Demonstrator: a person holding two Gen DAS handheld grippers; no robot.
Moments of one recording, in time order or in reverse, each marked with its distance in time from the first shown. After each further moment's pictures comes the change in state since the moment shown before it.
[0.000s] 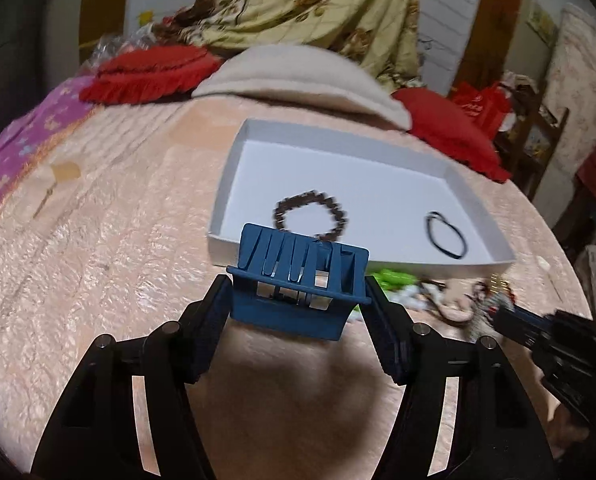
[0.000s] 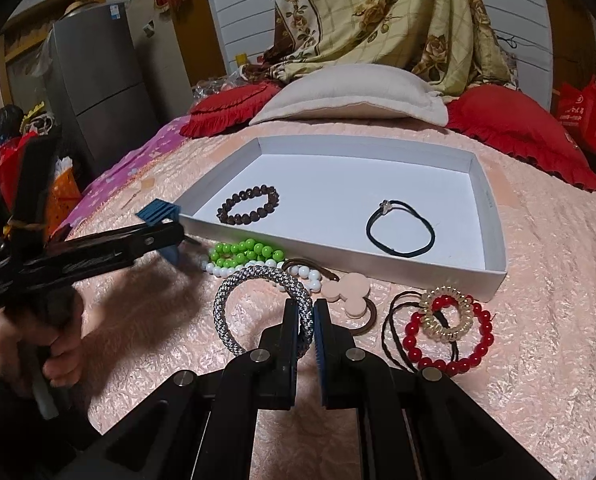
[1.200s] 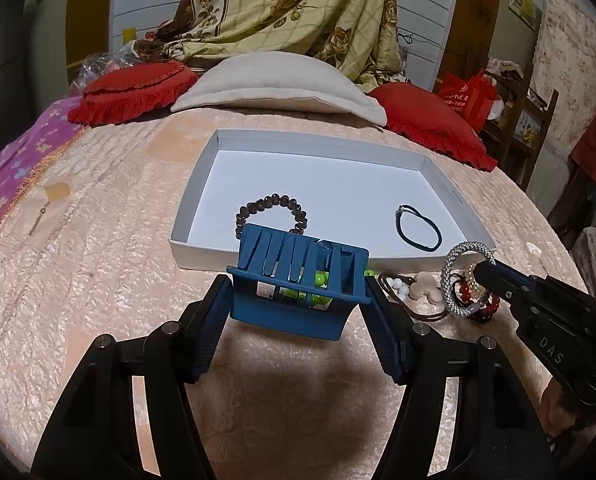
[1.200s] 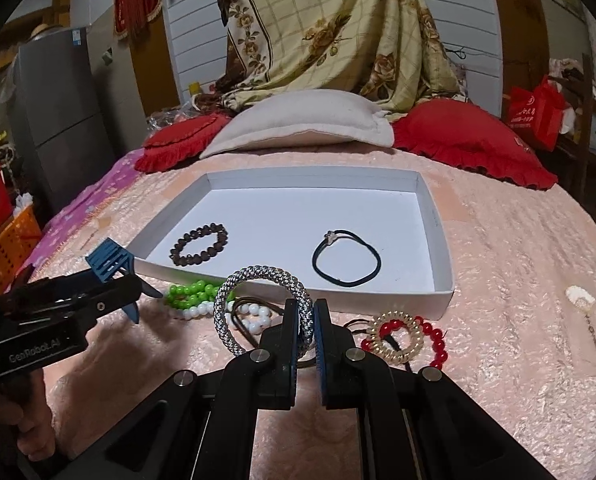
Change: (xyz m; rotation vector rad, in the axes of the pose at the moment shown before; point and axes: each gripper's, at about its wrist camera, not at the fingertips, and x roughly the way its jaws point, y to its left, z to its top) left arm -0.005 -0.030 -0.002 0.055 -0.006 0.007; right arm -0.005 -0.011 0.012 0.071 -0.086 -0.169
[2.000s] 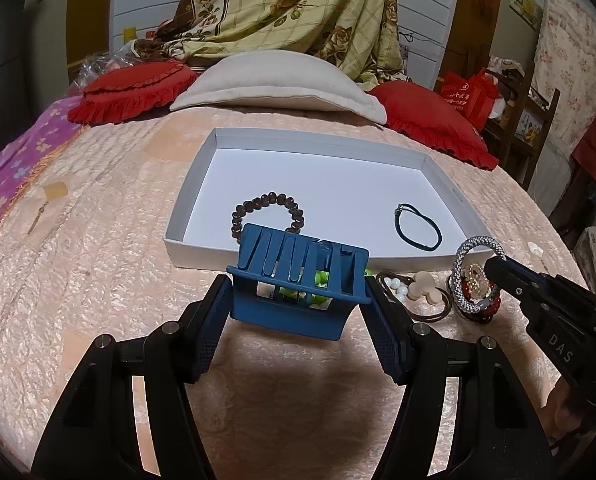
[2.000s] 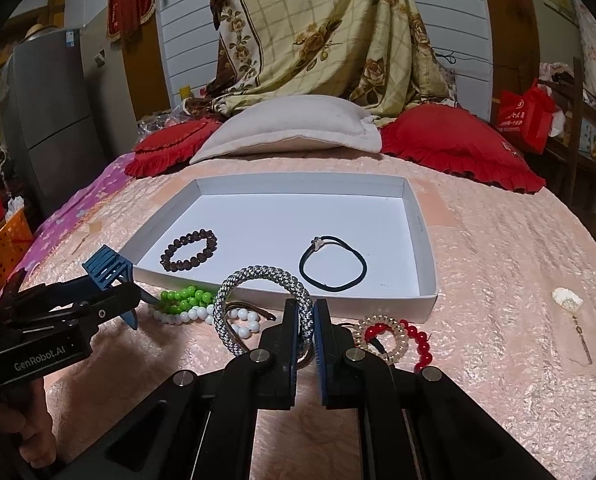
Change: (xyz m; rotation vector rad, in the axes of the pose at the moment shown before) left arm 0.003 -0.006 0.000 0.001 0.005 0.004; right arm -0.007 -0.005 0.000 0.015 -0.019 -0.032
